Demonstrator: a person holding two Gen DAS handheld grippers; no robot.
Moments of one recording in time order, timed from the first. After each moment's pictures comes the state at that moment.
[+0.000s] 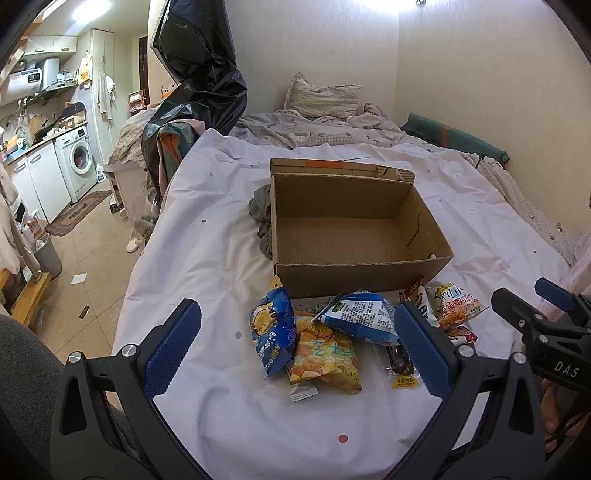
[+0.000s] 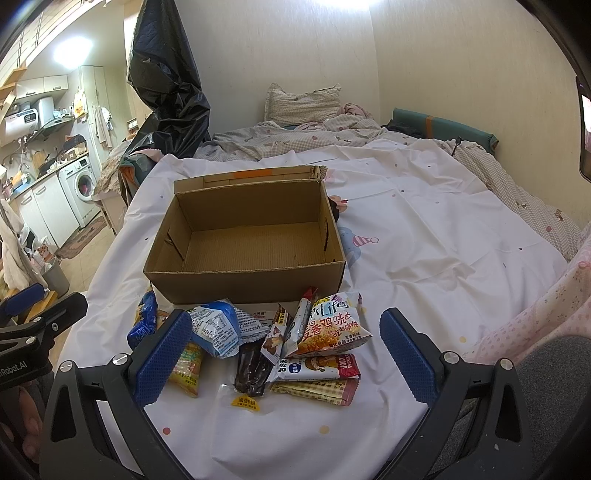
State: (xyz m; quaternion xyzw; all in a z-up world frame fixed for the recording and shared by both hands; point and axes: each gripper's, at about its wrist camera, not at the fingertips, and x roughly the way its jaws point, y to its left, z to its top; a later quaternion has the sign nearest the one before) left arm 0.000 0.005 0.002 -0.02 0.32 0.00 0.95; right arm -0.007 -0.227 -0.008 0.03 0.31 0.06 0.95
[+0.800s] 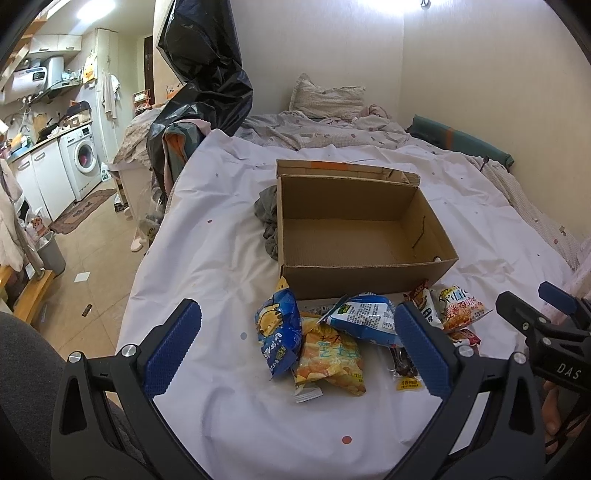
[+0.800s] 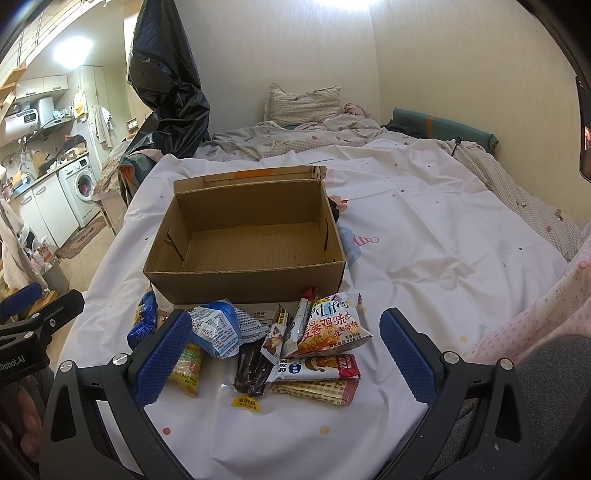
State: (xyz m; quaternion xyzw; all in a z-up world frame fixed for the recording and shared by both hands) left arm 0.001 0.010 0.002 -0.02 0.32 0.01 0.95; right arm -0.007 -0.227 -0.008 0.03 0.31 0.06 0.95
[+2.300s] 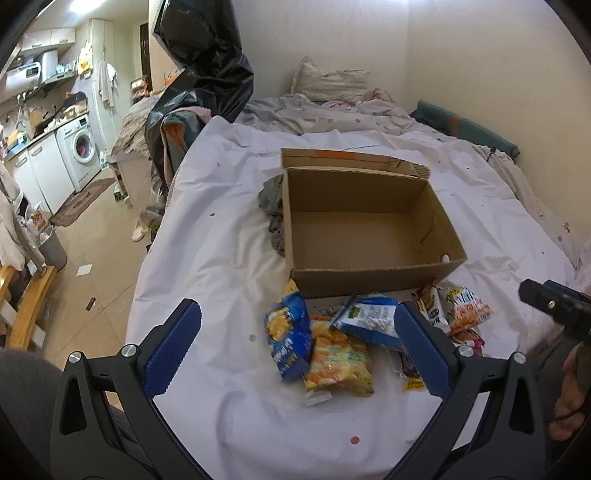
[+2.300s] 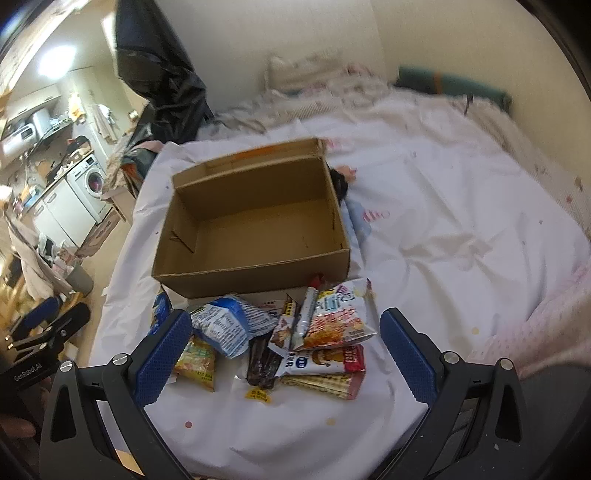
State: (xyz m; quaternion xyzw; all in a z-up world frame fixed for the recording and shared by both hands) left arm 0.030 0.020 0.013 -0.02 0.36 0.01 0.93; right arm 0.036 -0.259 0.005 0.10 0.40 0.10 0.91
